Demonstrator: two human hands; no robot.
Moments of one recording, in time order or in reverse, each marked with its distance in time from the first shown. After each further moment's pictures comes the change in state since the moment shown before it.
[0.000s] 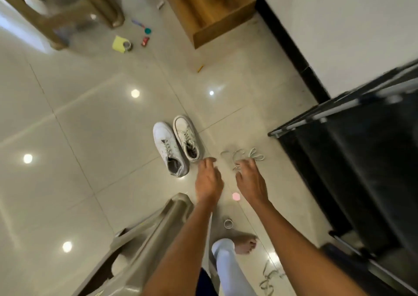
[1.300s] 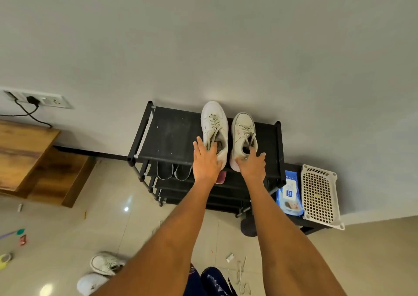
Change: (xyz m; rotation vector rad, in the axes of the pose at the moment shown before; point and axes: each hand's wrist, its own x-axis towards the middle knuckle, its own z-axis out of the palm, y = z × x) left_hand -0.317 0.462 -0.014 0.574 -0.240 1.089; right_hand -0.349 0.131 -0.416 0.521 0.815 0.984
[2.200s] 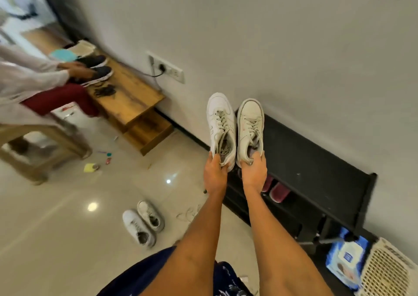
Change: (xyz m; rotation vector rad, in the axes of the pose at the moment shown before) left_hand -0.096 -0.132 -0.042 -0.541 0.570 -0.563; right_hand -0.118 -0.105 0.109 0.168 -0.085 -0.534
